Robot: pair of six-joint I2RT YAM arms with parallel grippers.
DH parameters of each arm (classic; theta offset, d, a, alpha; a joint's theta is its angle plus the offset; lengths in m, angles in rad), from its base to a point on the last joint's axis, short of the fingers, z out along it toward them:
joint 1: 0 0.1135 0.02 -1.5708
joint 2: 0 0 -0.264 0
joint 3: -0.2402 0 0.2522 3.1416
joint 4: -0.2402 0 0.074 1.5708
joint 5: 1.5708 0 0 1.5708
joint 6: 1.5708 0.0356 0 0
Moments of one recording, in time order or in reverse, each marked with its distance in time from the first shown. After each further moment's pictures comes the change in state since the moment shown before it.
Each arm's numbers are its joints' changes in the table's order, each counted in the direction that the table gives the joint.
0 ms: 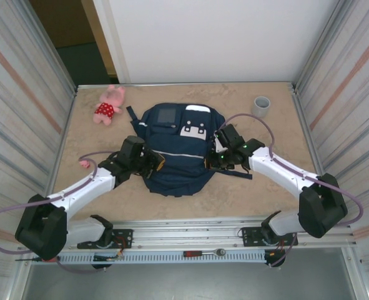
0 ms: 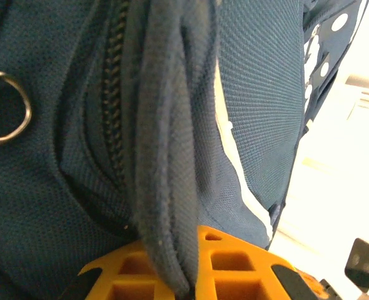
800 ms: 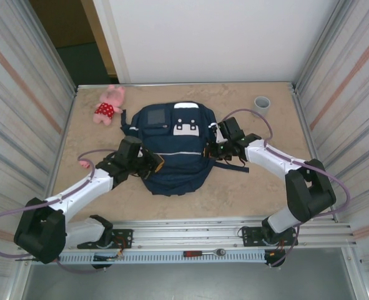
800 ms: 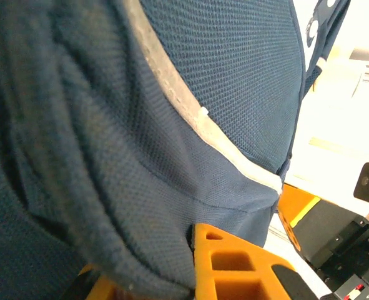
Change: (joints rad) left arm 0.020 -0.028 0.013 -0.026 0.061 0.090; right arm -0.101 0.153 -0.019 0.213 -0.058 0.017
